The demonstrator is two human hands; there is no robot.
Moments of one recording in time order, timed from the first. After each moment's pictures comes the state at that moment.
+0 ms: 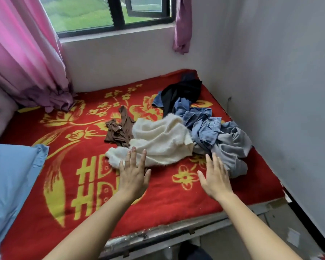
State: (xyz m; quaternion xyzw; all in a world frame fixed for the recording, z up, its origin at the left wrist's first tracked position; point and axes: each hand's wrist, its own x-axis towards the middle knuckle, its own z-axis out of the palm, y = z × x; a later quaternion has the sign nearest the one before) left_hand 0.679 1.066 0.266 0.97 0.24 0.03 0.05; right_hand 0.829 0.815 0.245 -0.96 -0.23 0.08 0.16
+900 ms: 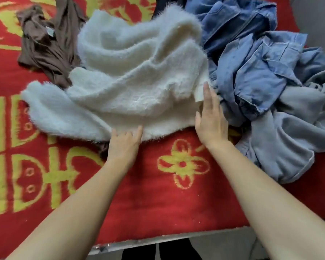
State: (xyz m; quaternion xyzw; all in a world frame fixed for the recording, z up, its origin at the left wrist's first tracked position) left_hand 0.949 1.156 -0.079 0.95 0.17 -0.24 -0.09; right_hand 1.136 0.983 -0.060 -0.95 -0.26 0.07 0.14
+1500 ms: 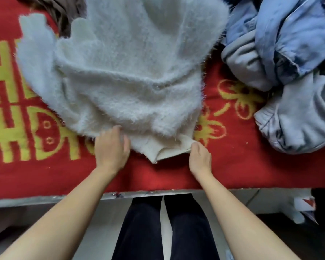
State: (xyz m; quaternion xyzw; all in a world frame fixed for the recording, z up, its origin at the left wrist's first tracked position) left_hand 0.793 1.137 -0.090 0.91 0.39 -0.11 0.12; right_hand 0.933 0.923 -0.110 -0.87 0.04 0.41 0.25
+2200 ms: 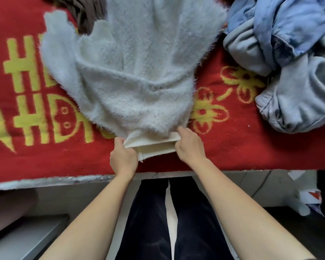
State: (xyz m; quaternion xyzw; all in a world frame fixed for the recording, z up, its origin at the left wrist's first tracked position) left_hand 0.744 1.073 -0.076 0.69 0.66 -0.07 0.29; right_hand 0.899 0.947 -0.085 -0.87 -0.25 0.40 0.16
